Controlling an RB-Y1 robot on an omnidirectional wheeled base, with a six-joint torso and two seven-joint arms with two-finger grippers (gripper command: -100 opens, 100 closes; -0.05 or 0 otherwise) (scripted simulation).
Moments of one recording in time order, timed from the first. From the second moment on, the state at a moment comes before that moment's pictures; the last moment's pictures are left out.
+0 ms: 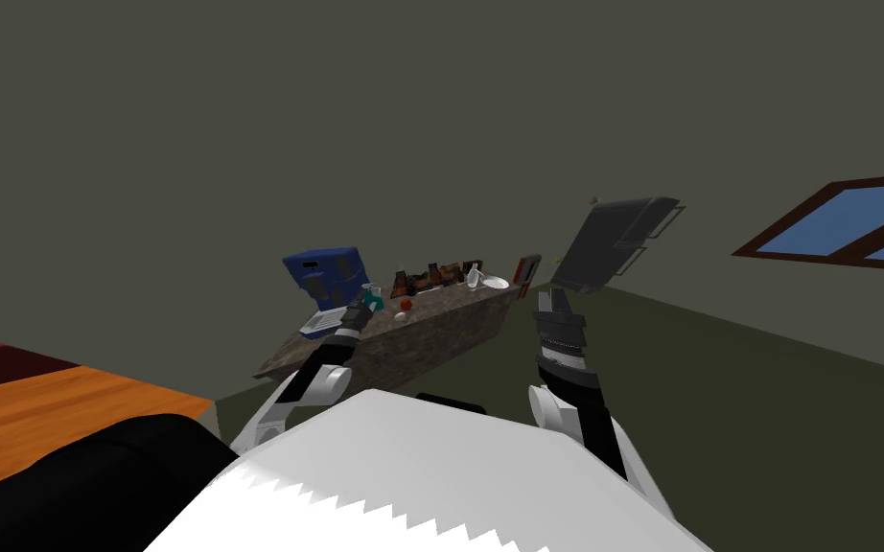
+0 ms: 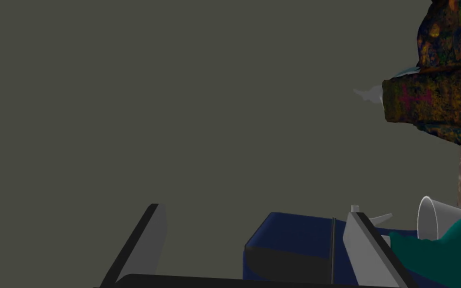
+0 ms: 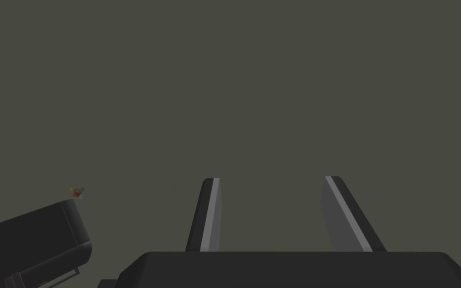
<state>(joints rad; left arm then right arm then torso) 0.56 0.29 0.22 -2.25 0.25 -0.11 0.02 0.46 0.01 0.00 -2.26 0.10 -0.53 0.03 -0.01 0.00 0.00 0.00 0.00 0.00</state>
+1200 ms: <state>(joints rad) 0.61 0.39 0.35 -2.13 0.45 0.16 0.07 0.46 0.01 0.00 -2.26 0.10 -0.53 0.03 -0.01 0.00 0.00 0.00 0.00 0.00</state>
